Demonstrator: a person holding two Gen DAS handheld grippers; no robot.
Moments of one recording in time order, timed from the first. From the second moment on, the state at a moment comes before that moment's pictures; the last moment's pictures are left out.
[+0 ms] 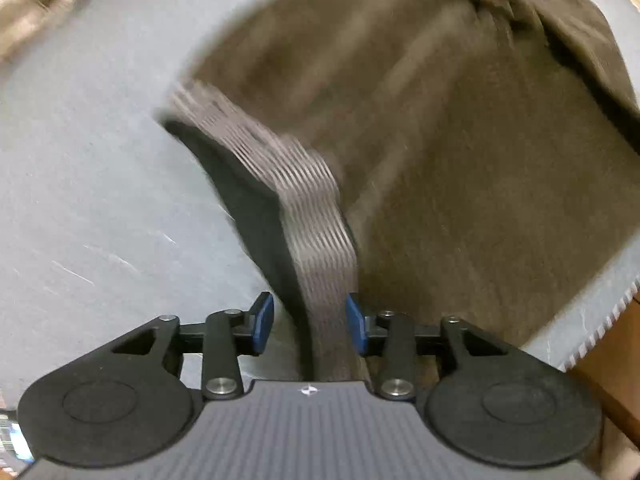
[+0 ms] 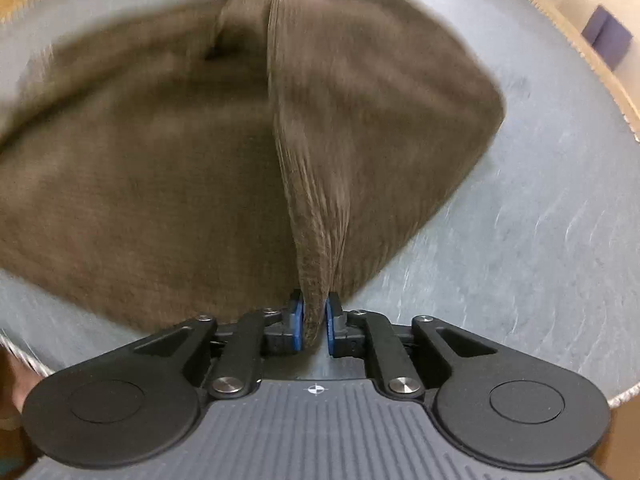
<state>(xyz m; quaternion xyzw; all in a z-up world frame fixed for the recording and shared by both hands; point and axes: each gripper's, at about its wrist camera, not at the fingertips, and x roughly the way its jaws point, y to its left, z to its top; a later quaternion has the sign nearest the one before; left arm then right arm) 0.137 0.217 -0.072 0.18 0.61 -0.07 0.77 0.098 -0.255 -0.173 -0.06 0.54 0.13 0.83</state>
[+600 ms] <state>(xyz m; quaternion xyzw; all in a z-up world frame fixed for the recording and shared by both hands) 0.169 0.077 0.048 0.00 0.38 0.02 0.92 0.193 -0.273 -0.088 -0.04 0.31 0.16 0.94</state>
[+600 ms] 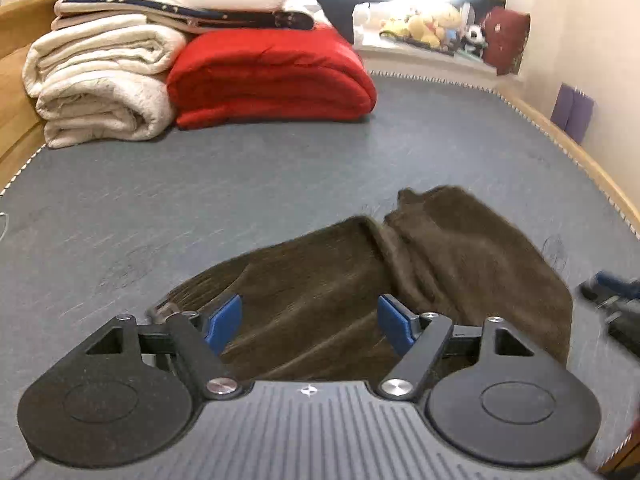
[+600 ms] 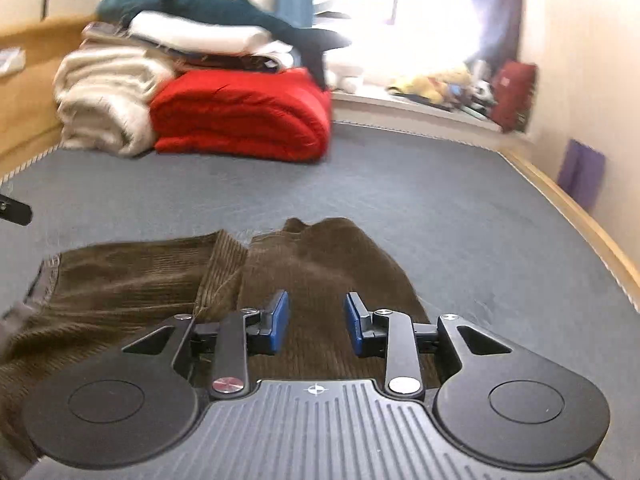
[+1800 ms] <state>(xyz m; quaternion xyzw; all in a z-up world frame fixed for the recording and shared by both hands) 0.216 0.115 -0.008 -0.03 0.46 0.07 0.88 0.282 -0.264 -0.154 -0.02 0.42 0.14 0.90</state>
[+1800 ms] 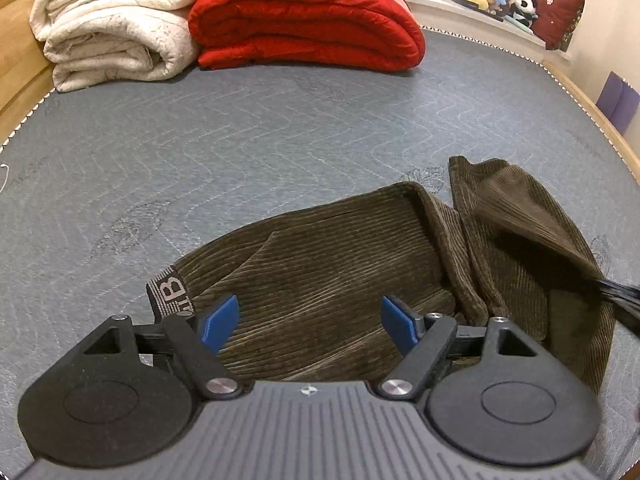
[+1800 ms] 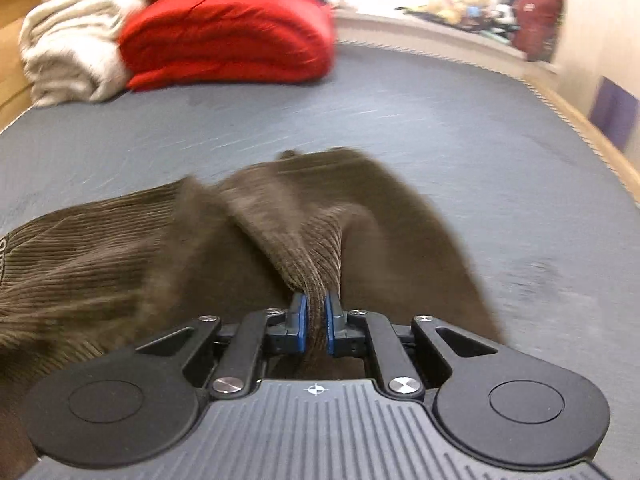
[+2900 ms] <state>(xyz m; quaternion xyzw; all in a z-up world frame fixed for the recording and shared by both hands) 0.213 0.066 -0.029 0.03 0.48 0.05 0.88 0.238 -0.469 -0.241 -0.06 0.45 0.01 0.89</state>
